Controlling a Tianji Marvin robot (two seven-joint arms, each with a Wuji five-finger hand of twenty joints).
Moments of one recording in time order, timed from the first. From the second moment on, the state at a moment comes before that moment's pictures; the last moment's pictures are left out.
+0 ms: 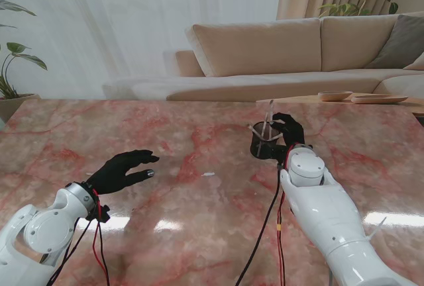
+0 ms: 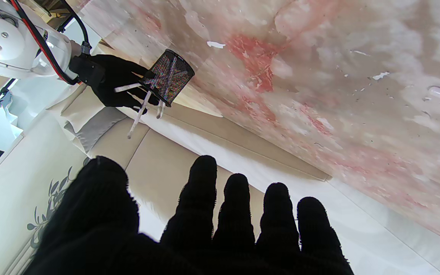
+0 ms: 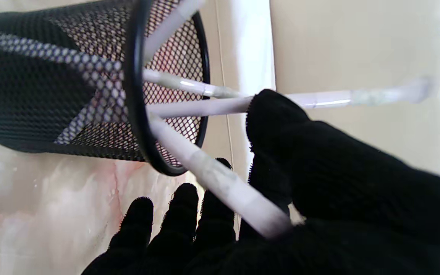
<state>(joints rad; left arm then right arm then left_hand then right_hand) 1.70 -1.06 -1.45 -1.67 0.50 -0.28 -0.22 -1.16 -1.36 1.29 -1.01 0.32 0.08 -0.33 0.57 0.01 0.08 0.00 0.49 0.04 0.16 0.14 0.35 0.00 0.22 0.21 0.23 0.03 0.13 0.32 -0.01 -0.05 0.37 0.23 0.62 -0.70 1.16 -0.26 0.73 -0.28 0.77 0.79 0.35 -0.13 0.35 0.49 0.15 -0.17 0.20 0.47 -0.05 -0.13 0.26 0.64</state>
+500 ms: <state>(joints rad) 1.70 -1.06 -1.45 -1.67 0.50 -0.28 -0.22 -1.15 -1.36 1.26 -0.97 0.25 0.06 -0.38 0.57 0.01 0.08 0.00 0.49 0.04 0.16 0.14 0.35 0.00 0.22 0.21 0.23 0.03 0.13 0.32 -0.01 -0.05 0.37 0.23 0.56 -0.73 1.11 -0.19 0.78 -0.35 0.80 0.96 0.36 -0.13 0.36 0.50 0.14 -0.15 0.21 0.47 -0.06 -0.11 0.29 0.64</state>
